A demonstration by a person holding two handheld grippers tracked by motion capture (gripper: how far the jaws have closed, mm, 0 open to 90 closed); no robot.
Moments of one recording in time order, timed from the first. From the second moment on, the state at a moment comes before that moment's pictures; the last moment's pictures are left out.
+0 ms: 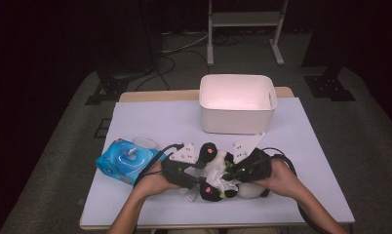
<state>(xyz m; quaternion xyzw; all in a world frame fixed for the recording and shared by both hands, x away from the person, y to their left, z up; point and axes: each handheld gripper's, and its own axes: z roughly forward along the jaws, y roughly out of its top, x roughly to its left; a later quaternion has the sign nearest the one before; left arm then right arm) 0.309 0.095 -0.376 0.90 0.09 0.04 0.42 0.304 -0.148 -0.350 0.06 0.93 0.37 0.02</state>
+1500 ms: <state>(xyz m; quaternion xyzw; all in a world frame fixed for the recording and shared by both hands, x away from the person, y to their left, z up) 0.308 0.092 -0.376 0.91 0.08 0.04 0.41 0.336 -0.151 -0.327 0.09 0.93 0.36 0.05</state>
